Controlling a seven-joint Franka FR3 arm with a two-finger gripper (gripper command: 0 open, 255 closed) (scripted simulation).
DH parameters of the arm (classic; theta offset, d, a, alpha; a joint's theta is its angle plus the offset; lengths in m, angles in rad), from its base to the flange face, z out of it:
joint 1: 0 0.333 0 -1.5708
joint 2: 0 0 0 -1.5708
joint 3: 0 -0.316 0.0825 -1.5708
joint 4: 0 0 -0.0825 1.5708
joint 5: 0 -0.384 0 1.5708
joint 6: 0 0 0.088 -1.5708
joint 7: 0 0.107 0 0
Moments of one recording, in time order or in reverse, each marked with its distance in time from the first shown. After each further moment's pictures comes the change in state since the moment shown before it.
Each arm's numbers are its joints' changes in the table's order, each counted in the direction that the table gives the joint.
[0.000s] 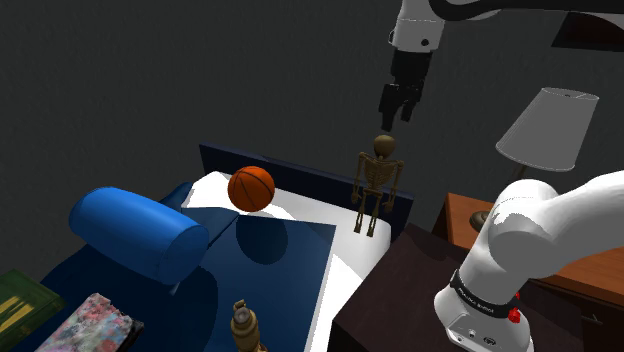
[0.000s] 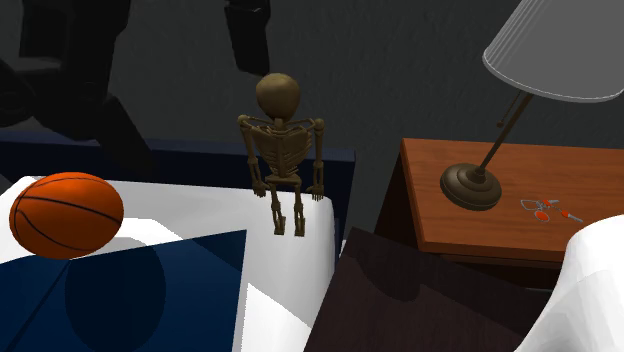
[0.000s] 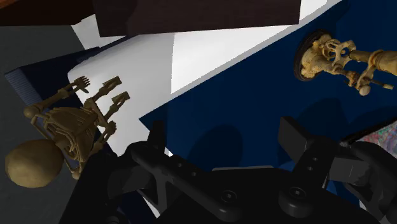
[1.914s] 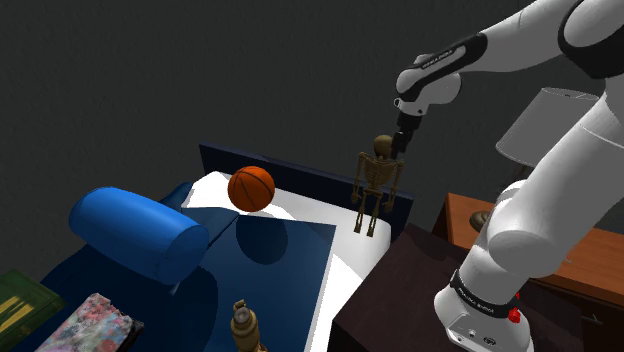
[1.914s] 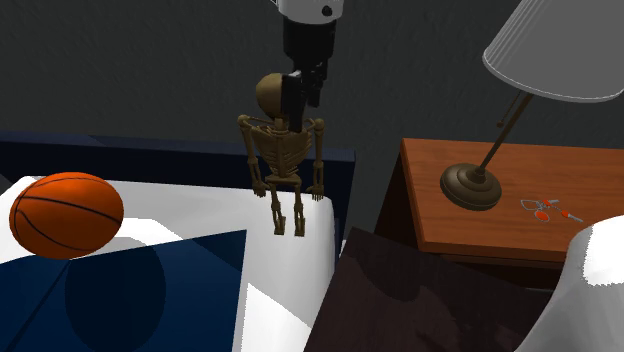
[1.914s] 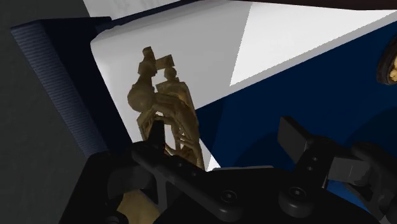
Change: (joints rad) arm -0.014 0.593 0.659 -0.018 -0.011 -0.611 -0.779
